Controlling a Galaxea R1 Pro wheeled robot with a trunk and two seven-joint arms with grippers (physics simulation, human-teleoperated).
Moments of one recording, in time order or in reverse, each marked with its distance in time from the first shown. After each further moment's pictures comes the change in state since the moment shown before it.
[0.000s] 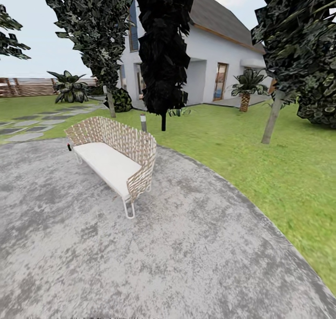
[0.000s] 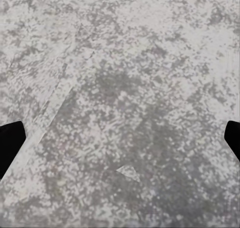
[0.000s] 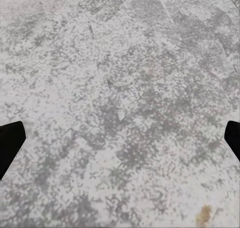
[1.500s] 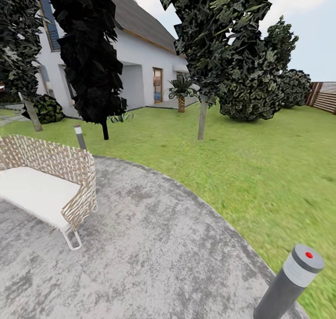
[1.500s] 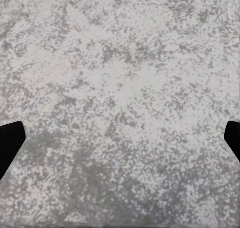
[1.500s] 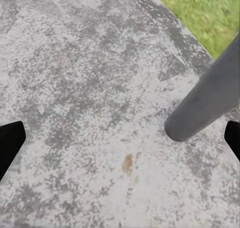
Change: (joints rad) left arm 0.000 0.000 -0.002 0.001 -0.001 0.000 0.000; right arm 0.000 0.000 0.000 0.000 0.000 0.000 0.000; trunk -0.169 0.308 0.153
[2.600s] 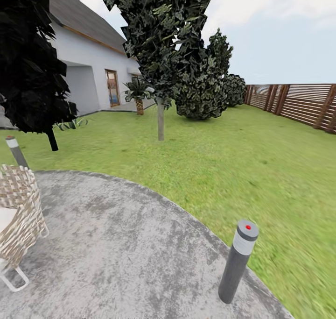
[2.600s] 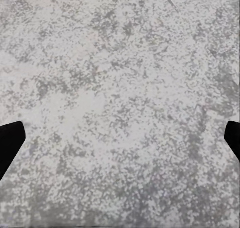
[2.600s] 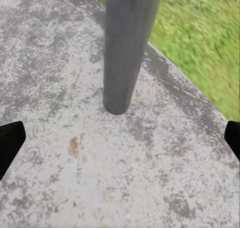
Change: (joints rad) left arm 0.000 0.000 0.001 0.000 0.002 0.000 0.000; right arm 0.000 -0.012 -0.002 0.000 -0.002 0.000 0.000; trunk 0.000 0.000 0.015
